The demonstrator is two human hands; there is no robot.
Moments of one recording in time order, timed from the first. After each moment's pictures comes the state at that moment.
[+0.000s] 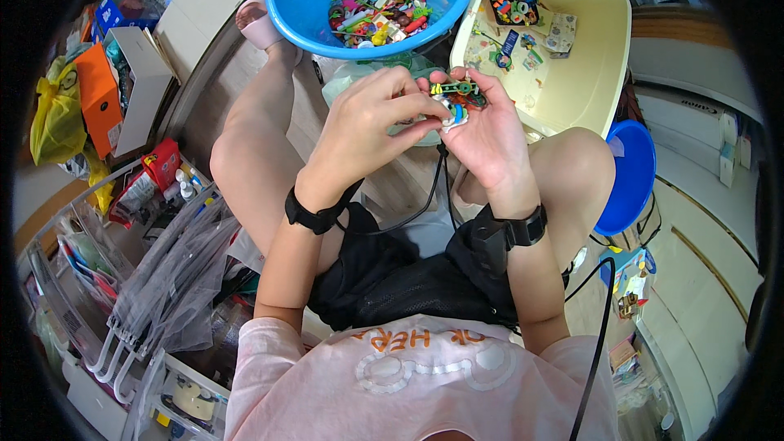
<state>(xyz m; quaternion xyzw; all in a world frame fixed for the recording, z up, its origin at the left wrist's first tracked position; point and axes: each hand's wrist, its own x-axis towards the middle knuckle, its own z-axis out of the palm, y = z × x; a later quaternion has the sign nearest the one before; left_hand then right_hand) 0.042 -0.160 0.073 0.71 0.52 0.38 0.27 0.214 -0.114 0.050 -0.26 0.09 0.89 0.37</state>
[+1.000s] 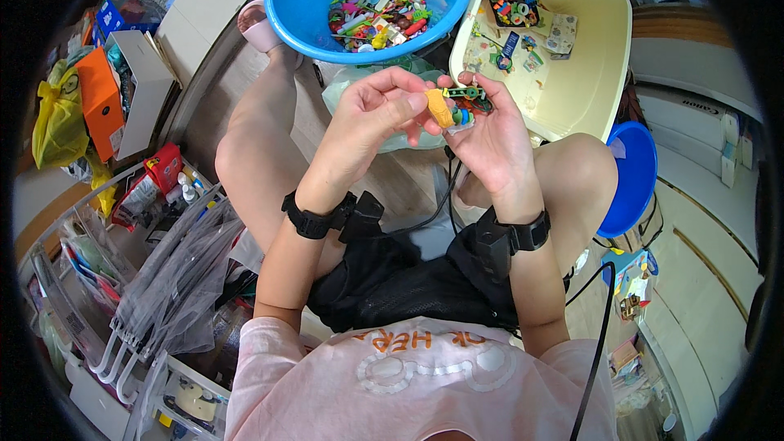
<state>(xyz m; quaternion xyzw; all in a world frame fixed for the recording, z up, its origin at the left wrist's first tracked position) 0.043 -0.157 0.076 0.23 0.38 0.52 0.73 0.221 -0.110 0.062 -0.30 0.09 0.88 0.36</state>
